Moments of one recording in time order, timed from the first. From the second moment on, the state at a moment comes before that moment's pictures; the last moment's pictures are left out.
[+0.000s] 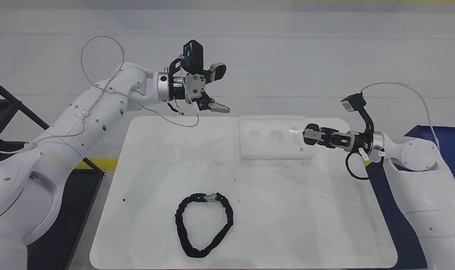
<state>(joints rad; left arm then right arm) 0.07 -1.01 -0.17 -0.95 0.70 -1.01 0.34 -0.92 -0.95 1.31 -1.27 0.42 -0.55 1.27</state>
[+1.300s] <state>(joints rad) 0.44 -0.96 -0.17 -1.06 1.00 -1.01 0.13 -0.92 -0.95 1.31 -1.27 0.42 -0.55 1.27</state>
